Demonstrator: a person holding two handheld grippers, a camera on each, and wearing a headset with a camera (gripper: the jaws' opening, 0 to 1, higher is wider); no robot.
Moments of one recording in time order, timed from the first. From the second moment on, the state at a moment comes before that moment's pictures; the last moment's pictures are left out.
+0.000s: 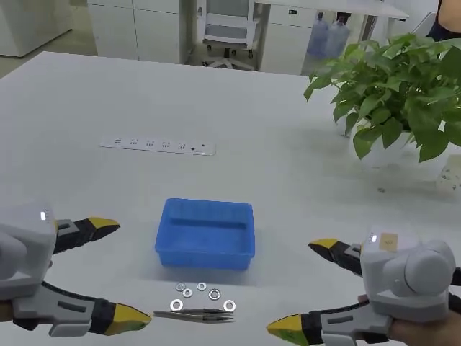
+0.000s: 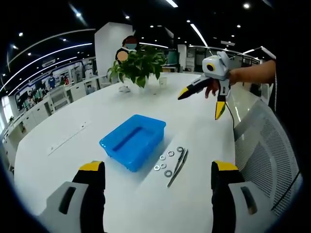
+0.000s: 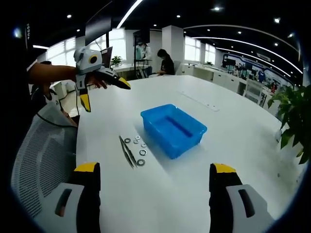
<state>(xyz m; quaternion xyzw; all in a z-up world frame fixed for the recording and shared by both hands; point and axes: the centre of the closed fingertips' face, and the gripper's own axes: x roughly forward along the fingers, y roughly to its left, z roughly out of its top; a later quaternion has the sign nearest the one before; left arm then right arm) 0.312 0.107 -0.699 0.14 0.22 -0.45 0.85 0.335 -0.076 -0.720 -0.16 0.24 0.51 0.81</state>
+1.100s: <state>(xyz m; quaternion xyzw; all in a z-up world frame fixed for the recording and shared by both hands) 0.302 0.091 -0.721 0.19 0.23 -0.51 0.81 0.327 -0.060 -0.737 -0.24 0.22 0.56 0.76</state>
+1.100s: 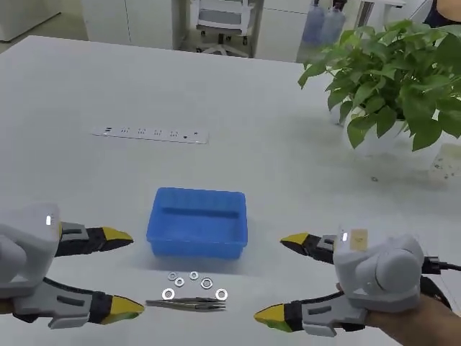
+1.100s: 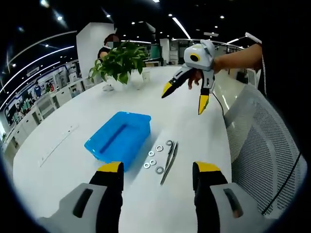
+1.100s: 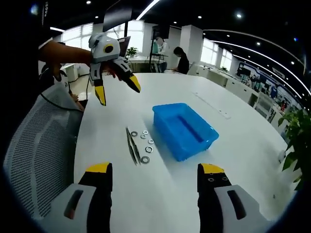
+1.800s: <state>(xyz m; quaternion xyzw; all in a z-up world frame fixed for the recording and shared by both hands) 0.301 0.086 -0.763 0.24 0.27 -0.55 0.75 0.311 -0.026 -0.774 -0.30 0.22 0.63 0.68</state>
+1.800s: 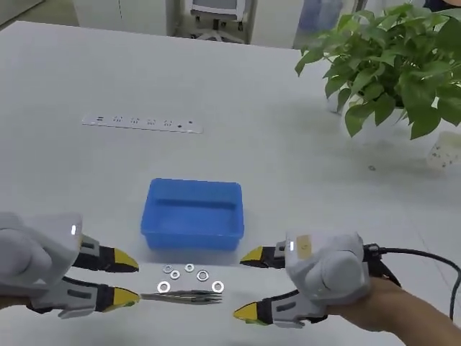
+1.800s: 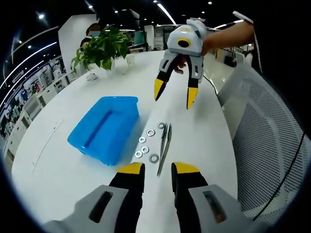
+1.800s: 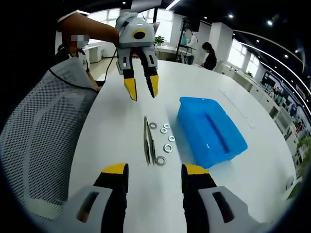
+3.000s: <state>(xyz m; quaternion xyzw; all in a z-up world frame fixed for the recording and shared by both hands) 0.305 0.084 -0.815 0.34 0.33 -0.60 0.65 0.307 0.016 -0.817 -0.36 0.26 0.66 0.61</state>
